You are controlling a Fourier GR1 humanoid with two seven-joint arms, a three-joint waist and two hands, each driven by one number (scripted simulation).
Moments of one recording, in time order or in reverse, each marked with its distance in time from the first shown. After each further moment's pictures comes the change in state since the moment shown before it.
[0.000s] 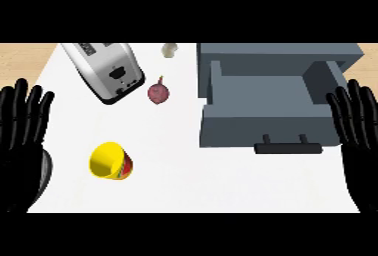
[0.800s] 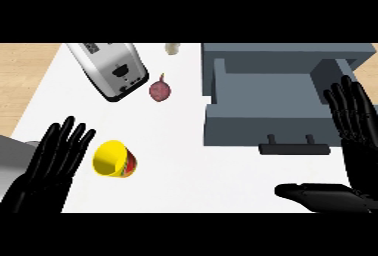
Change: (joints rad) left arm 0.205 -0.014 -0.091 -0.002 0.299 -0.224 0.023; right arm -0.030 -0.033 -0.025 0.046 0.022 0.034 0.006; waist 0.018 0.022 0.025
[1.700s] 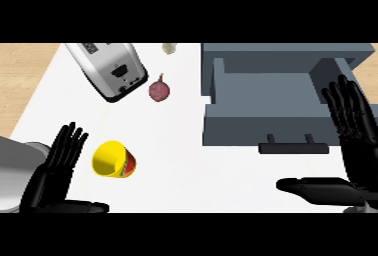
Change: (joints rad) left arm -0.052 0.022 0.183 0.481 -0.141 -0.035 -0.268; right arm -0.013 0.000 -0.036 0.069 -0.001 0.044 -0.069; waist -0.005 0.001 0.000
